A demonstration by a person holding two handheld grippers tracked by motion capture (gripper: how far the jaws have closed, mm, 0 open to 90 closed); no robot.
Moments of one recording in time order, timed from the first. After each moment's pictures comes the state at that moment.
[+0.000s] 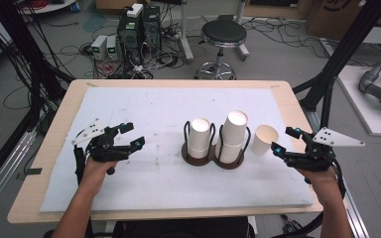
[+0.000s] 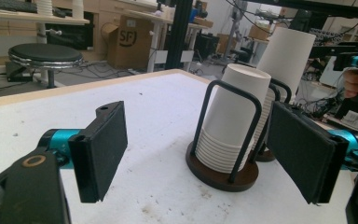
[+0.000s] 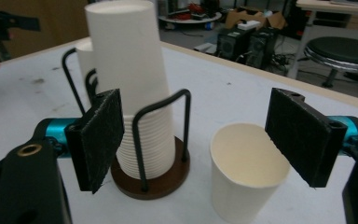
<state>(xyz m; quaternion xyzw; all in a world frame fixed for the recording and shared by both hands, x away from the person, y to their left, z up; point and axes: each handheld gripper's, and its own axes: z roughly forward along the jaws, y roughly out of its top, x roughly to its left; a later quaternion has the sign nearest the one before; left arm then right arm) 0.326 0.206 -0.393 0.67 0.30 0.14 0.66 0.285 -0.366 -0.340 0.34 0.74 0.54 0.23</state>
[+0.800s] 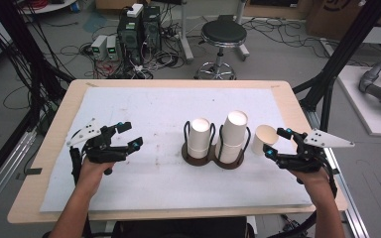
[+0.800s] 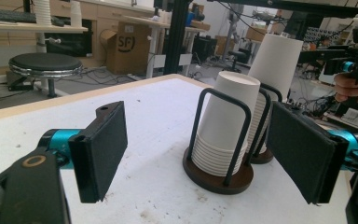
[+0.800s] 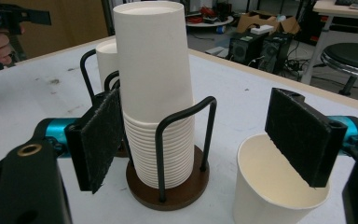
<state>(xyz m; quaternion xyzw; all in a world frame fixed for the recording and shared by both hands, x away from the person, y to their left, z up) 0.317 0.209 -0.383 0.67 0.28 0.15 0.66 0.286 -0.348 -0.346 0.32 0.74 0.54 0.22</state>
